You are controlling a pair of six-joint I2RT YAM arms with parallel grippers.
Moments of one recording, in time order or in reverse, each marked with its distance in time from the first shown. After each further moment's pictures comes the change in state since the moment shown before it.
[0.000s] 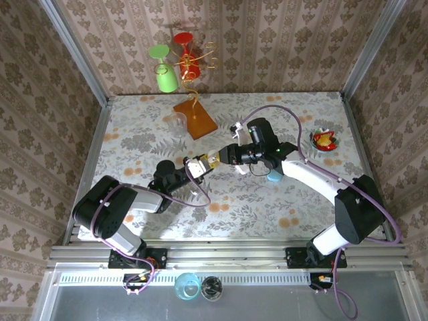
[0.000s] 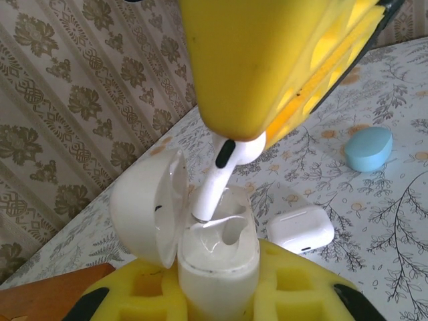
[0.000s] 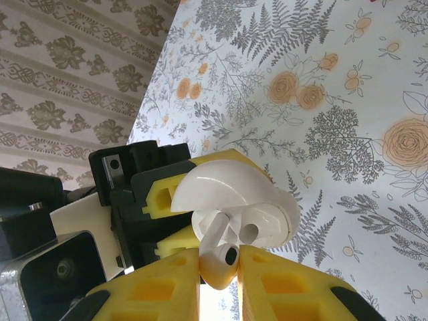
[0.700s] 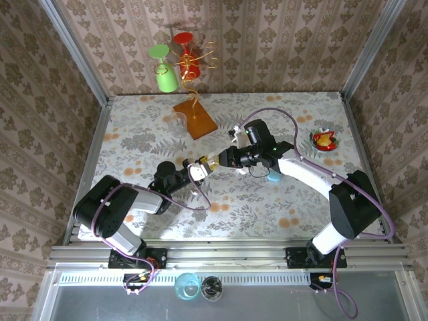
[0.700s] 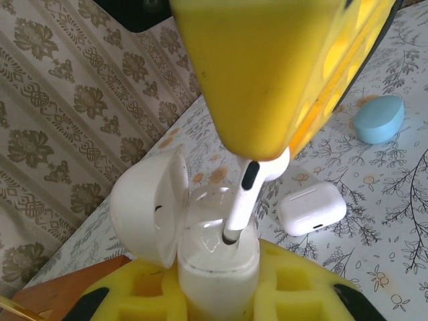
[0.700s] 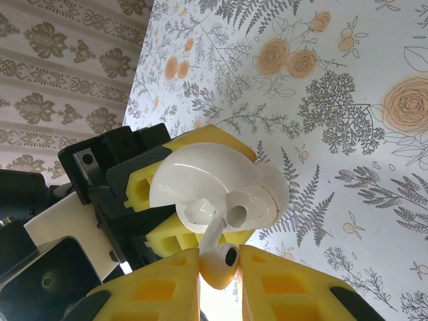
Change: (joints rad) left arm 0.000 0.009 -0.012 -0.008 -0.022 0.104; right arm 0.000 0.044 0.009 -0.039 -0.030 0.027
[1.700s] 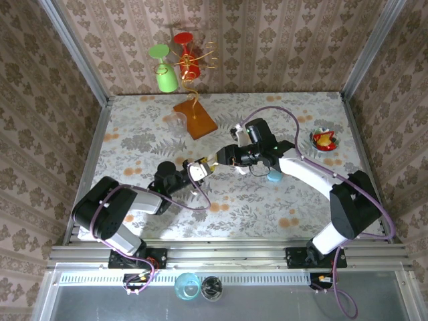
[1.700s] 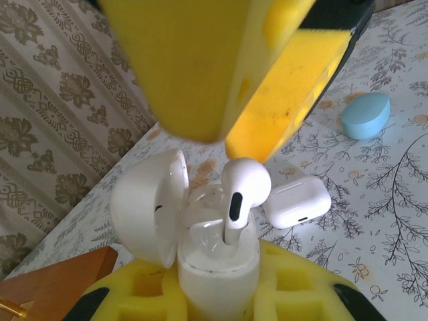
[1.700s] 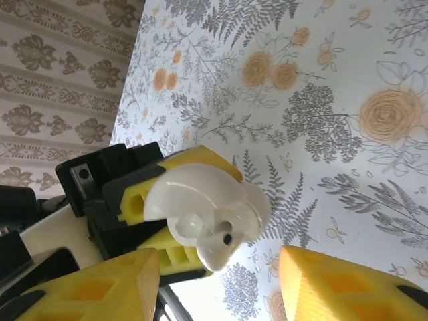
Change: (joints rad) left arm 0.005 -0.017 -0.002 -0.039 0.014 -0.061; right arm -0.012 -0.015 -0.002 -0.012 0.051 -0.003
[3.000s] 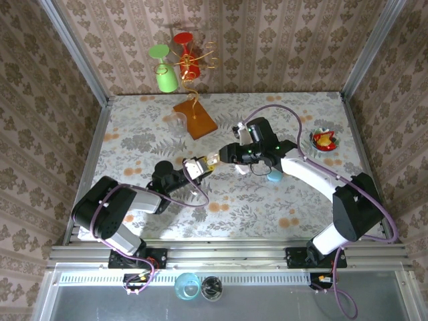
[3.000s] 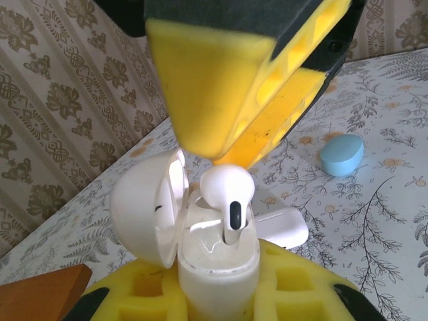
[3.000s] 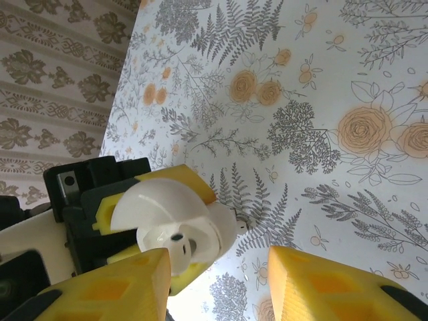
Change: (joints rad) left arm 0.017 0.001 0.000 0.051 0.078 -0.131; right arm 0.001 -0.021 0.005 -0.010 0.053 -0.007
